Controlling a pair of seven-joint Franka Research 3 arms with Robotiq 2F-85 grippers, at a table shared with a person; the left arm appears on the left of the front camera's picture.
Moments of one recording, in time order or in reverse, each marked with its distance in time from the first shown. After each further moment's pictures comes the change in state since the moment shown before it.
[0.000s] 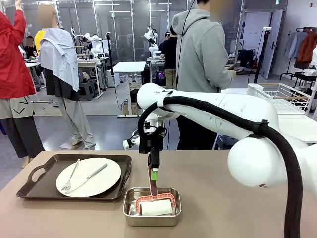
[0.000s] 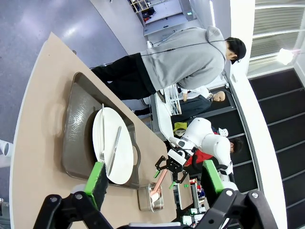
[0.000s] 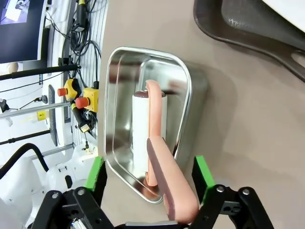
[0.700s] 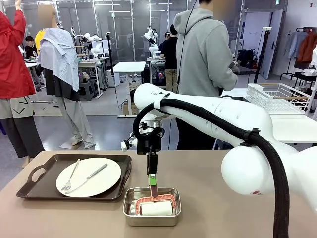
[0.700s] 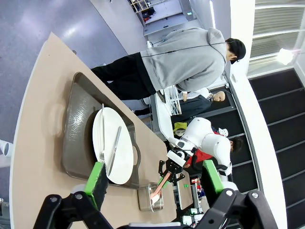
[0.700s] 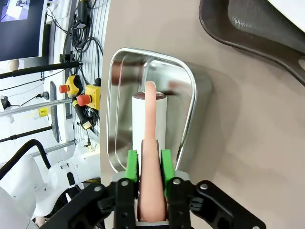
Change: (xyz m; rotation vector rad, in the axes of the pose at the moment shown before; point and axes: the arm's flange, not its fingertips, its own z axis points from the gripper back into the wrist) left arm 0.000 0.000 0.000 0.000 0.000 0.000; right arm 0.009 0.001 -0.003 0.008 0.029 -0.001
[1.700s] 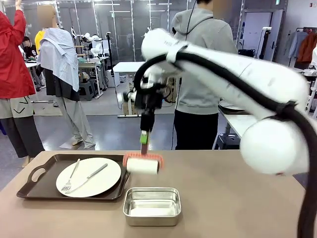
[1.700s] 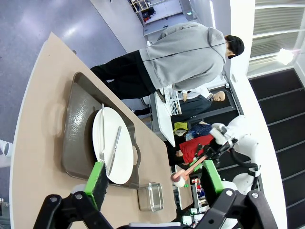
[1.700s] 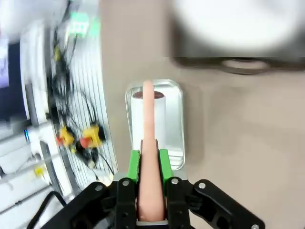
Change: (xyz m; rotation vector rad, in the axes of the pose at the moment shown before) left arm 0.000 0.000 0.000 0.000 0.000 0.000; right arm -0.005 0.130 0.136 -0.297 -0.264 -0.252
